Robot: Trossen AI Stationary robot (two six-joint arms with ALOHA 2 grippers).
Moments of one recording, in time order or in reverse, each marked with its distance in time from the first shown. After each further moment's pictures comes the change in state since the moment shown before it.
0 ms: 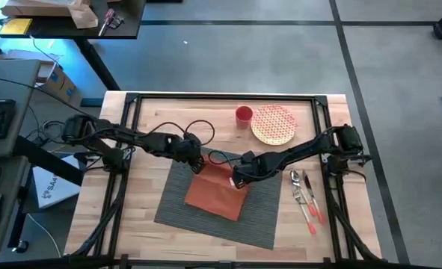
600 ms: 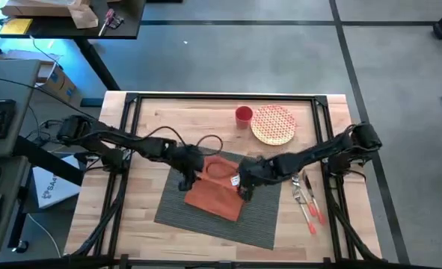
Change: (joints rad) left arm -0.103 0.031 0.000 0.140 0.307 0.675; right arm 0.106 -0.133 0.001 0.176 -0.026 -0.549
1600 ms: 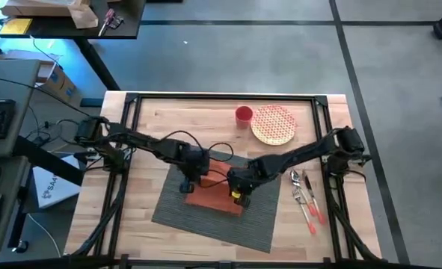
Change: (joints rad) left arm 0.014 0.089 0.208 -0.375 -0.066 0.126; right arm -0.060 0.123 0.245 -0.297 -0.144 -0.205
